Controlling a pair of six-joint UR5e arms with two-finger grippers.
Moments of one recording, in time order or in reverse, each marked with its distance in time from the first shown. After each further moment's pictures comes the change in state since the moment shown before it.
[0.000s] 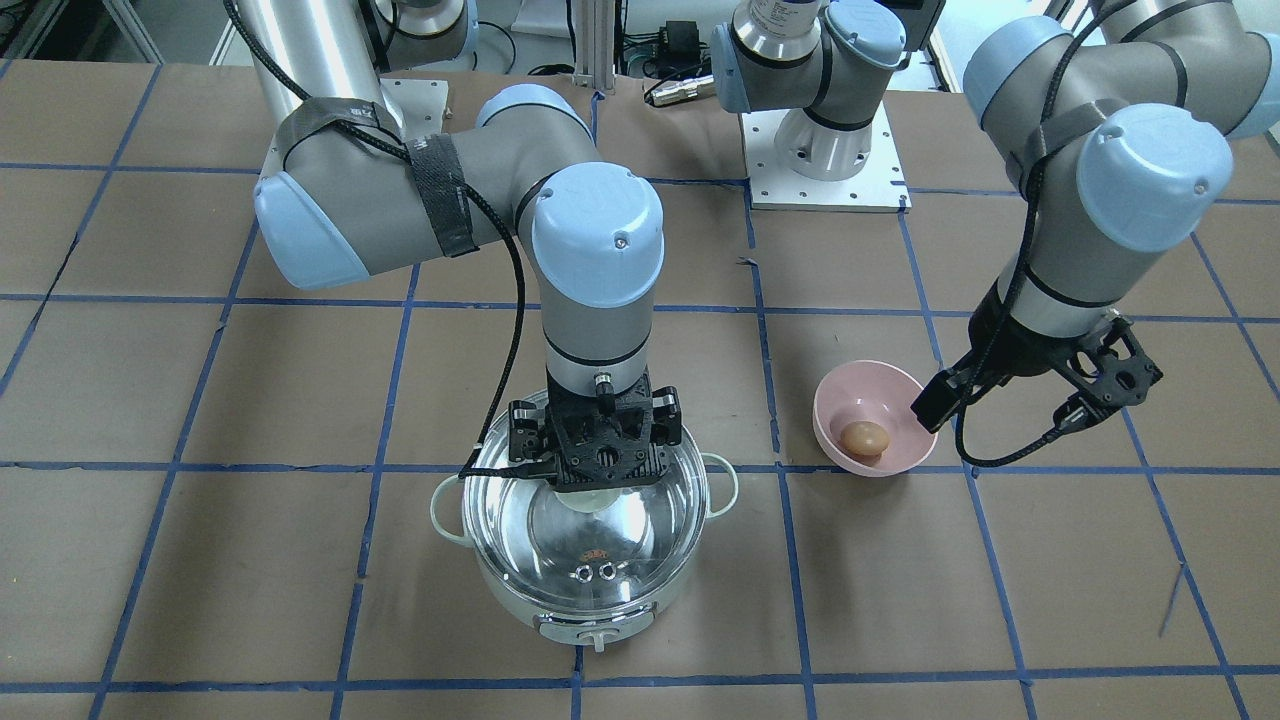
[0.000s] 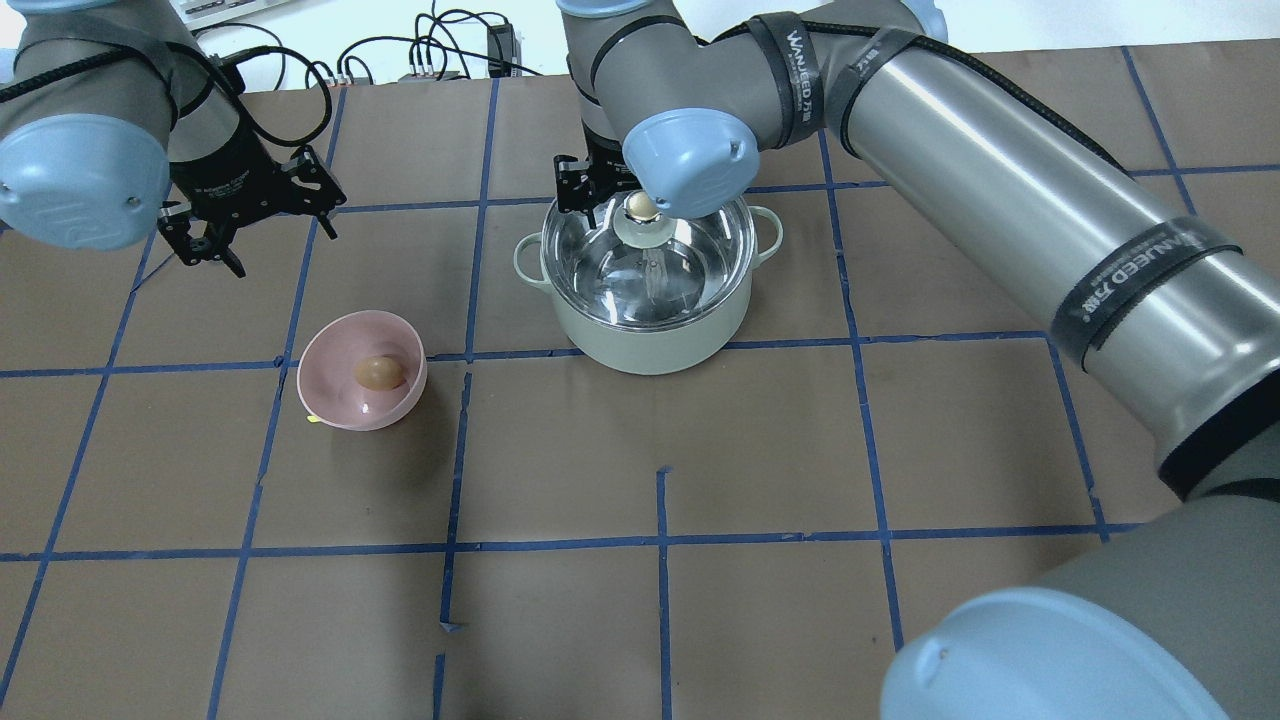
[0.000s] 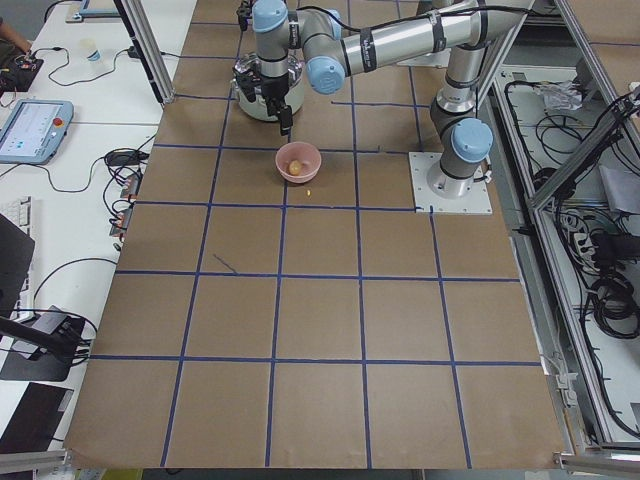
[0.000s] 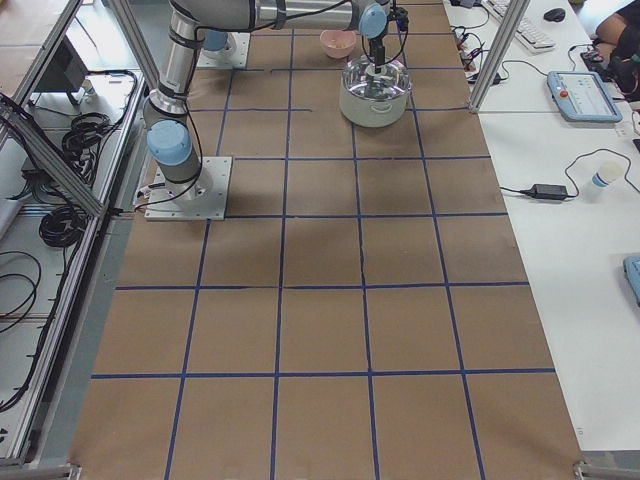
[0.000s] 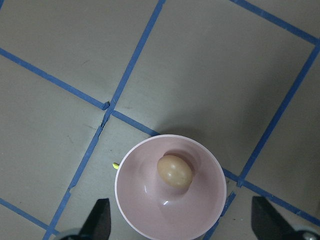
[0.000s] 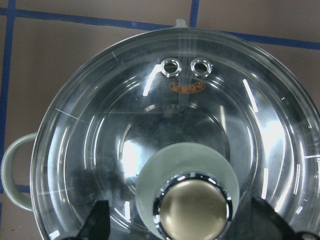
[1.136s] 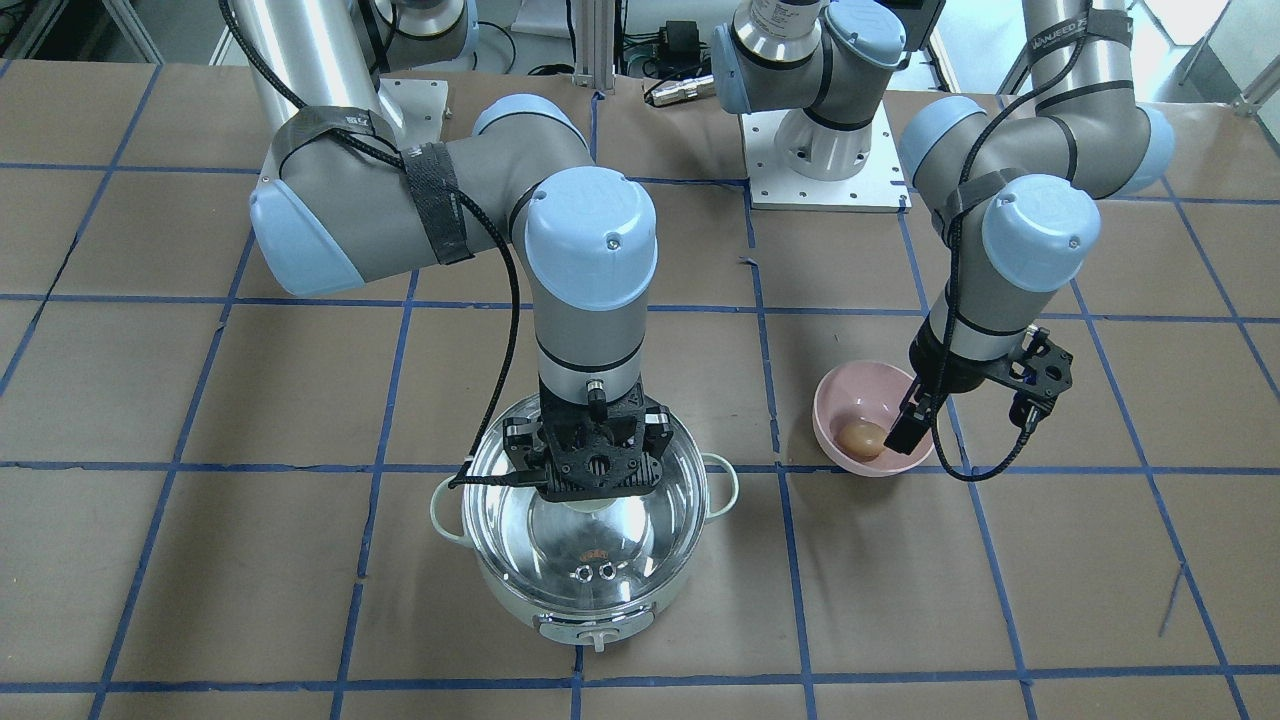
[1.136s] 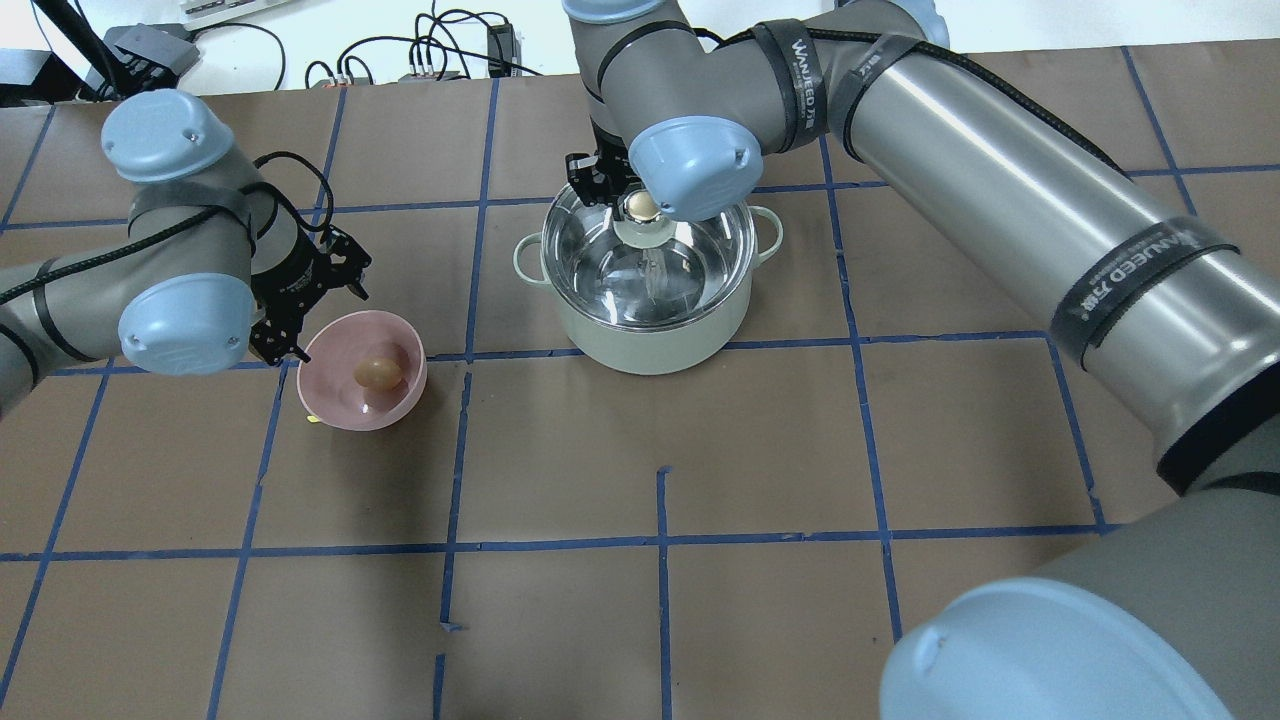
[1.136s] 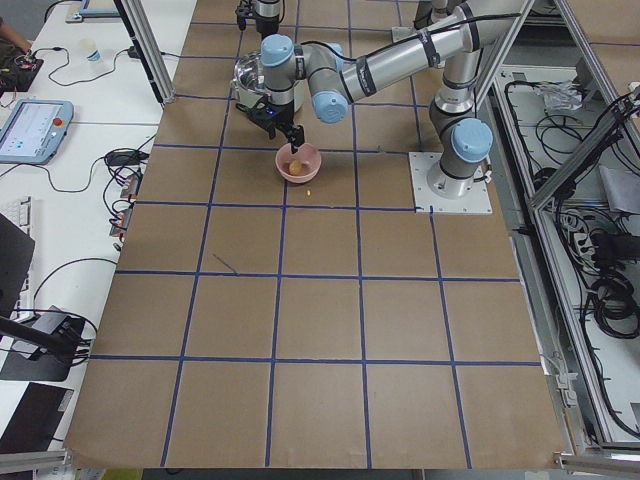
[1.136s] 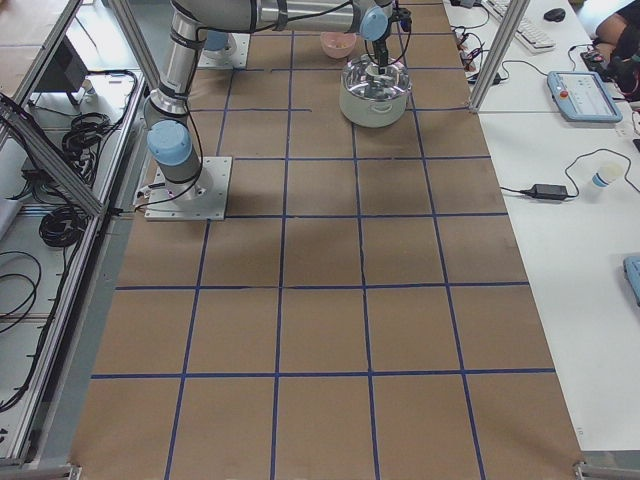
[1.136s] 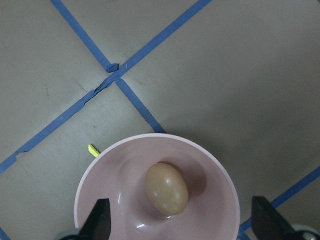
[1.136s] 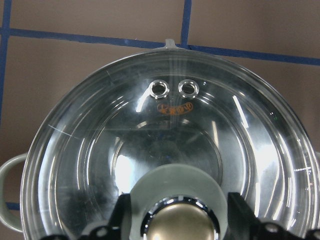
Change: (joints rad) left arm 0.010 -0.002 -0.274 0.306 -0.023 -0.420; right arm -0.007 0.005 0.004 -0.048 -0.017 -0.001
